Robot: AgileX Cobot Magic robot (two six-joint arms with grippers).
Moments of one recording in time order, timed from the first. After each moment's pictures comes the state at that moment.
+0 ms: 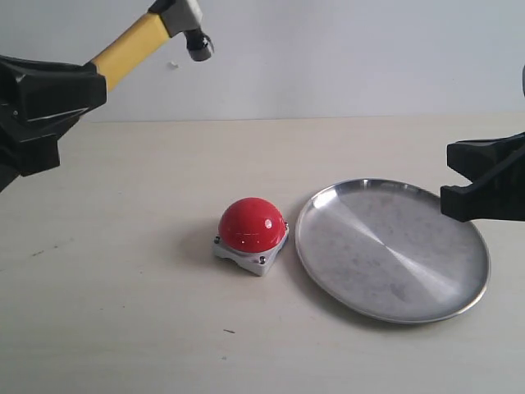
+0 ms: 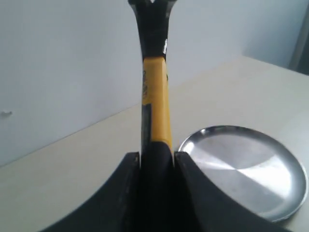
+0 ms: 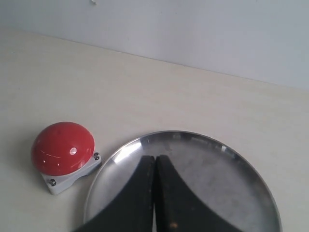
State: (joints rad) left arm -0.44 0.98 -0.64 1.44 -0.29 -1.38; right arm 0.32 0.96 -0.46 -1.33 -0.06 1.33
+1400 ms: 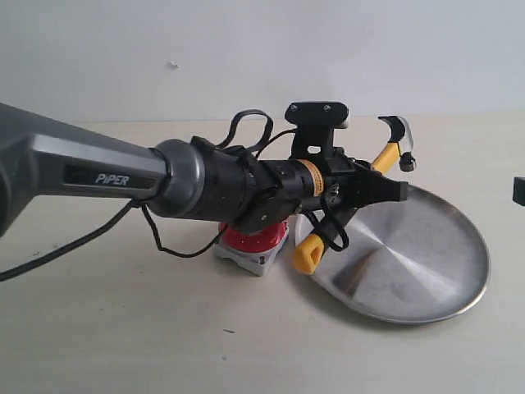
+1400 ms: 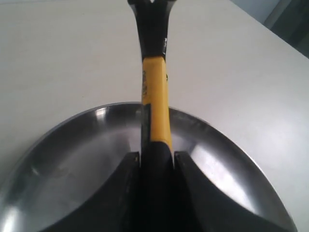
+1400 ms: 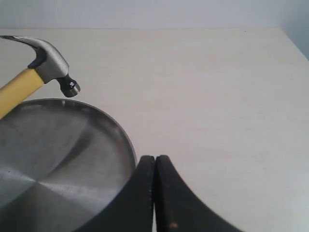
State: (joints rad) left arm -0.86 2.24 -1.47 0.24 -0.25 -0.64; right arm 0.32 0.96 -0.45 -1.26 0.48 1.41
